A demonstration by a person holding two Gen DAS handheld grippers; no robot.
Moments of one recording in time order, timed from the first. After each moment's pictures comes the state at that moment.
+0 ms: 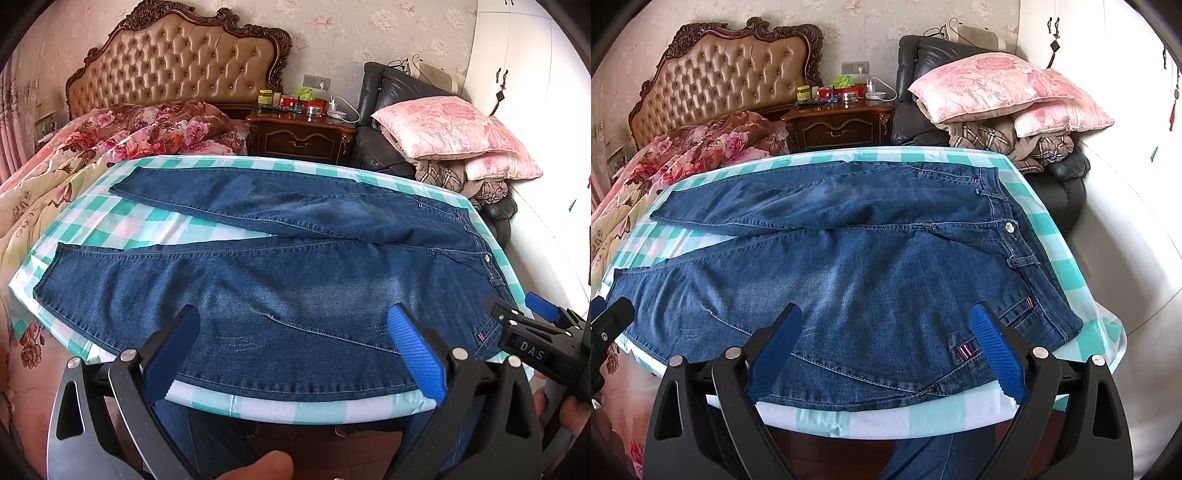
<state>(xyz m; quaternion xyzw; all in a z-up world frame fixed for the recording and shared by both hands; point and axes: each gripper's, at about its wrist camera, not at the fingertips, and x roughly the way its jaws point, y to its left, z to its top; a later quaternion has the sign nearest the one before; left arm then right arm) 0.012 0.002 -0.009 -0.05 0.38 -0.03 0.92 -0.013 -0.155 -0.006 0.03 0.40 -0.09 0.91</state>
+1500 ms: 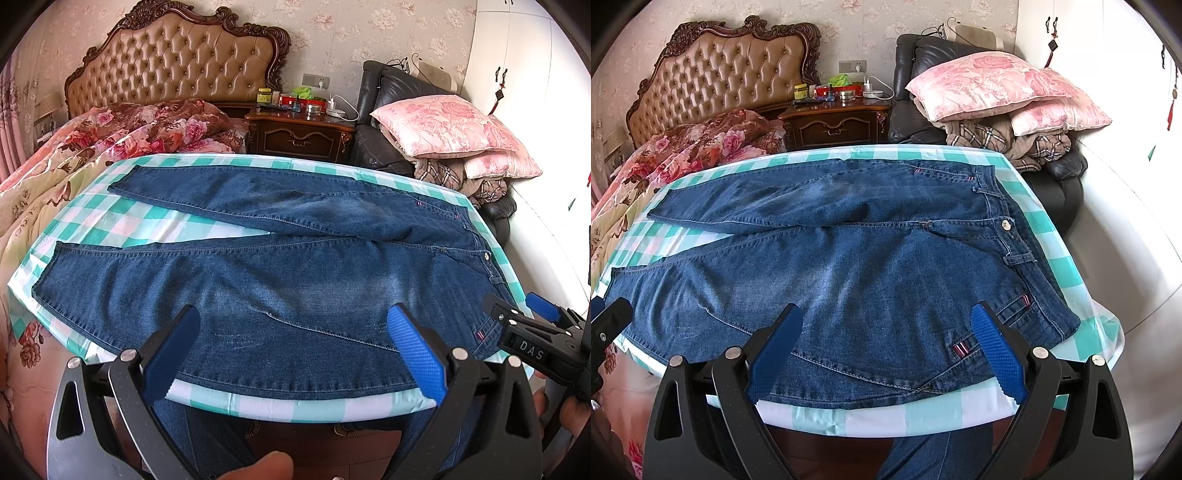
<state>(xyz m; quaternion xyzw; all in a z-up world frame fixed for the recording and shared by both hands) 0.012 0.002 -0.010 -0.05 0.38 -0.03 0.92 -0.014 -0.157 -0.009 0.03 0.40 -0.09 0.91</state>
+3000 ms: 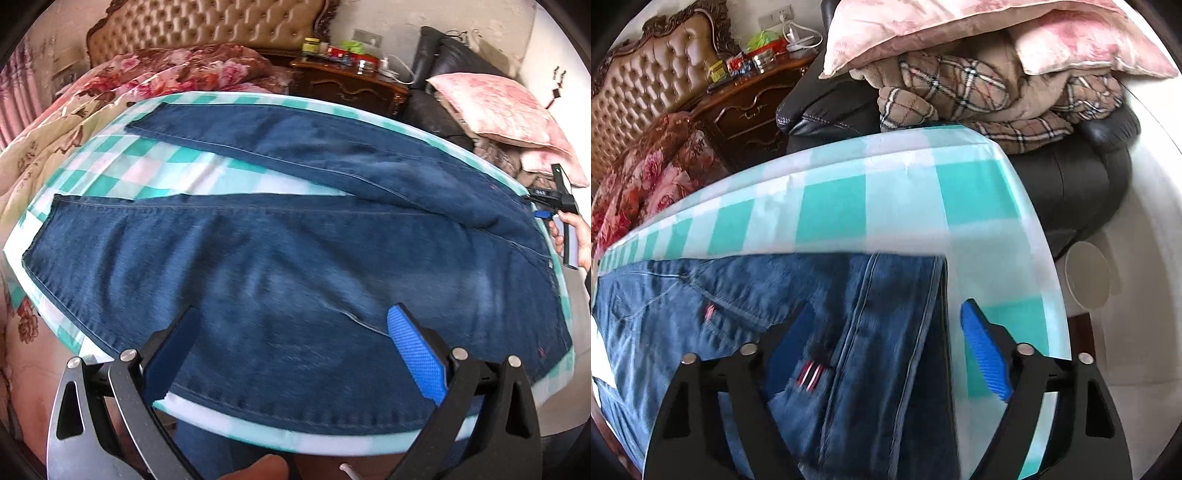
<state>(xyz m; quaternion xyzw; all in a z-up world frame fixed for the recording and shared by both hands) 0.092 0.070 -0.091 -0.08 0.47 0.04 0.88 0.331 -0.442 -0.100 0.10 0.52 -0.08 0.84</state>
